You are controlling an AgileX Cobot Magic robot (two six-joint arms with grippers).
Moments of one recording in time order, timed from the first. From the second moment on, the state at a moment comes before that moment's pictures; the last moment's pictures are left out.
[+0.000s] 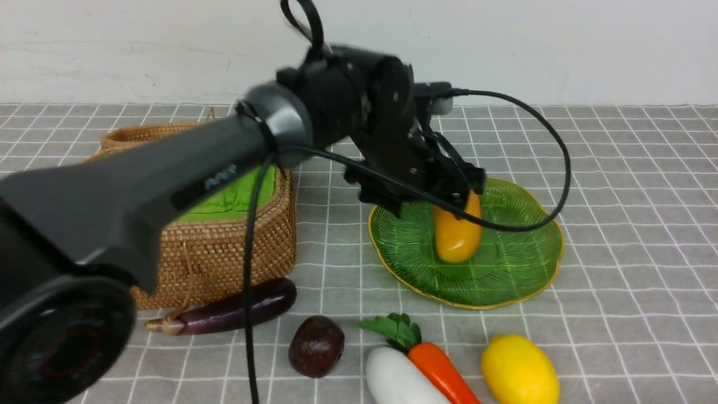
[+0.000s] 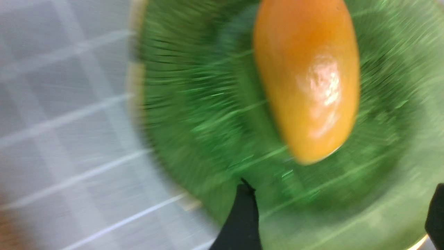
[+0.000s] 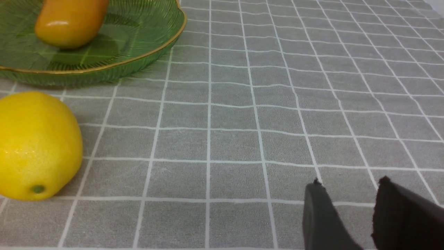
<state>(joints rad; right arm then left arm) -0.14 -0.01 0.01 0.16 0.40 -0.26 -0.64 2.12 -2.00 -0.02 0.92 -0.26</state>
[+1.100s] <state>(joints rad) -0.14 -0.01 0.01 0.16 0.40 -0.26 -0.49 1.55 -0.83 0.38 0.43 0.39</state>
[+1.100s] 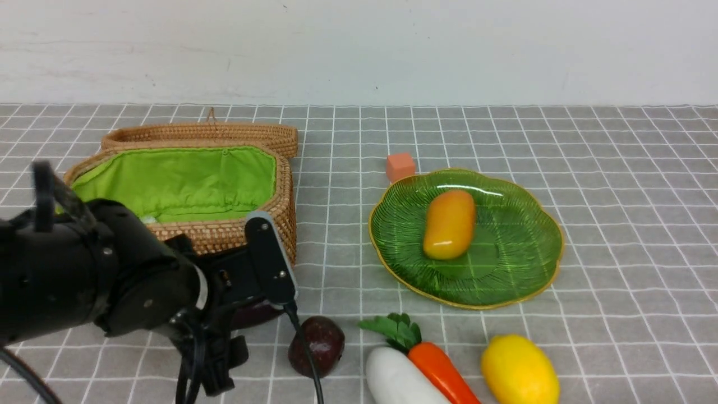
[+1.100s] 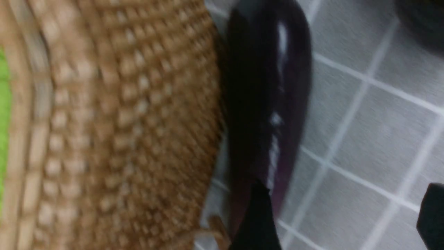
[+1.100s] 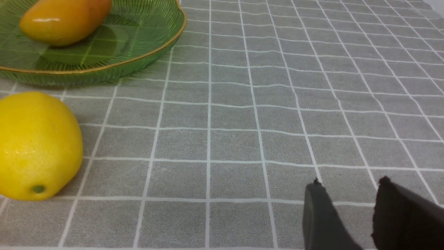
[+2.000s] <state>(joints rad) -0.14 -0.01 0.01 0.16 0.40 -0.26 -0.39 1.68 -0.84 0.38 0.34 0.39</state>
